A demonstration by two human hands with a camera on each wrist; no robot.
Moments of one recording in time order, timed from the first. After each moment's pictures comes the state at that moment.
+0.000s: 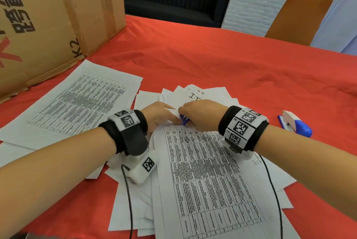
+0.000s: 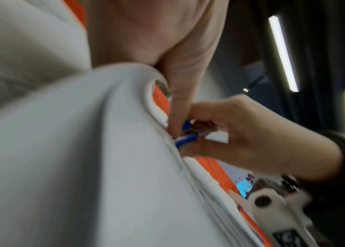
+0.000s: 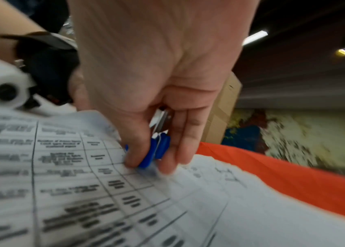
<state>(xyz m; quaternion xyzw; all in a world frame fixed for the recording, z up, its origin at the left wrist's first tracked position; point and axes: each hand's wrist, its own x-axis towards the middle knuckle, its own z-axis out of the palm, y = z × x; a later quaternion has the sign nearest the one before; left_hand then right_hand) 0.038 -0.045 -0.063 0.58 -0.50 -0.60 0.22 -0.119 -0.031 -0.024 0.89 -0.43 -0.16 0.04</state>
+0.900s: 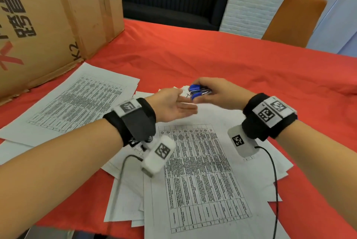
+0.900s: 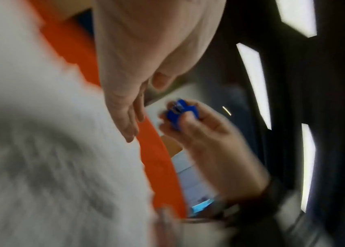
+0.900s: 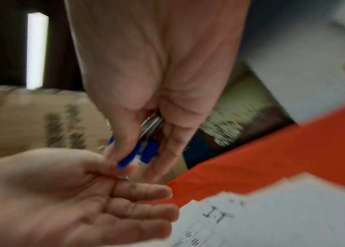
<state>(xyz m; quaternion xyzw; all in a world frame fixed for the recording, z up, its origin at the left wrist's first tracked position) -0.004 -0.031 -0.013 0.44 -0.34 -0.75 0.34 -0.170 -0.025 0.027 0.84 -0.49 0.13 -0.19</state>
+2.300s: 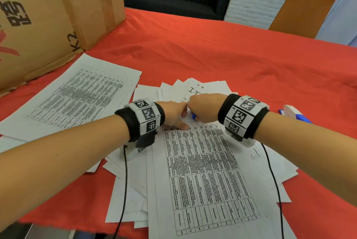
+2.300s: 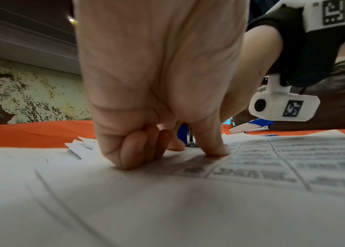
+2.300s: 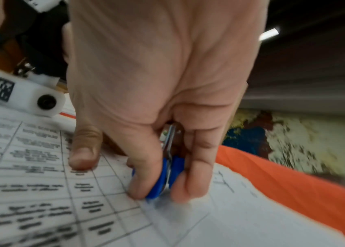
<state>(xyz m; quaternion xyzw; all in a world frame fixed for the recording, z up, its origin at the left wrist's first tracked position) 0.006 -0.043 -0.050 0.50 -0.83 -0.22 -0.11 -0.125 -0.043 -0.024 0.84 -0.47 -0.26 0.03</state>
